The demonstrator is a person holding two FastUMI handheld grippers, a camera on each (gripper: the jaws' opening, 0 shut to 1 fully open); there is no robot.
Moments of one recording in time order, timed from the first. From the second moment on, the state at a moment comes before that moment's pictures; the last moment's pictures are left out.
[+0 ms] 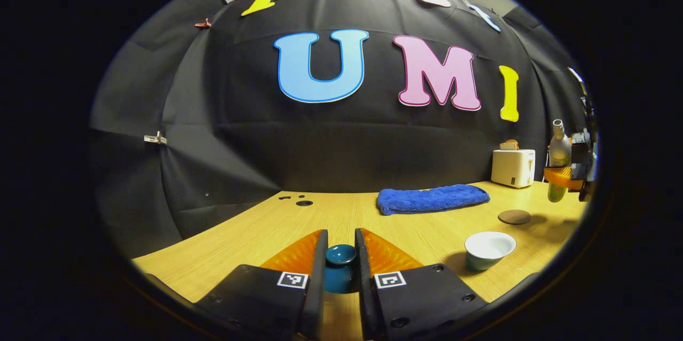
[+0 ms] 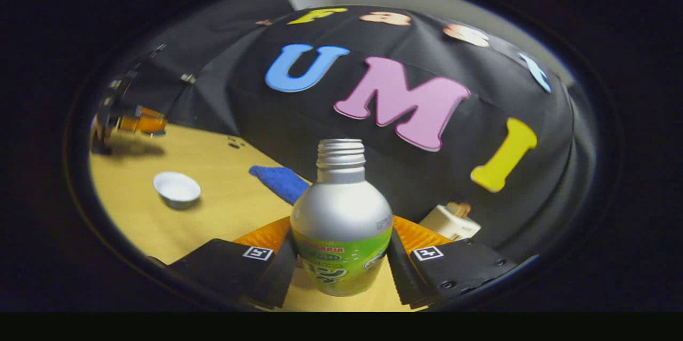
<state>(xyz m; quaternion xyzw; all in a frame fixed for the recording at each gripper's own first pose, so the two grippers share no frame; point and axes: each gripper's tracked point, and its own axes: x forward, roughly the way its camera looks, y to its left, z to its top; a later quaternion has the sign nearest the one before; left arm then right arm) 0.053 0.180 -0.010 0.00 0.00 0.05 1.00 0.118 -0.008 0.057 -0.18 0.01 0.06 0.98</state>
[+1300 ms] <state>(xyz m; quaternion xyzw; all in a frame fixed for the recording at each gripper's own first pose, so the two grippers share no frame) 0.051 0.176 -0.009 0.00 0.00 0.02 1.00 0.229 -0.014 -0.001 0.01 0.02 0.06 1.00</state>
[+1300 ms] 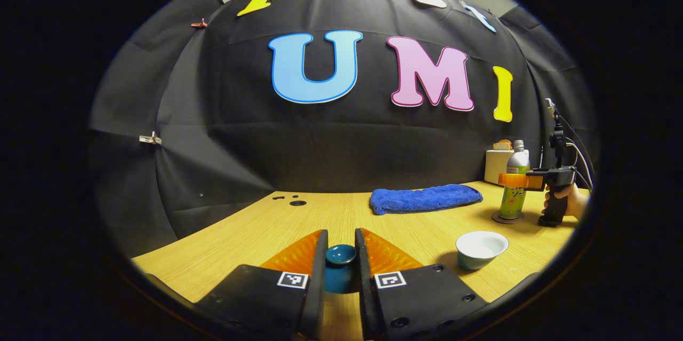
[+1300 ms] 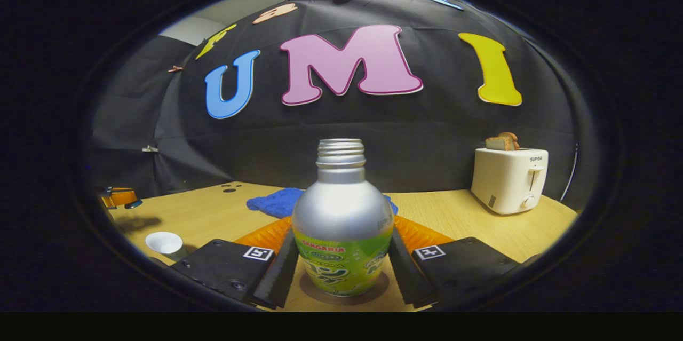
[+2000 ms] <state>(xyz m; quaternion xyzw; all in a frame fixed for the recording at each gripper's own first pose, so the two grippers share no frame) 0.050 0.176 -0.009 0.00 0.00 0.02 1.00 0.222 -0.020 -0.018 0.00 0.06 0.04 1.00</state>
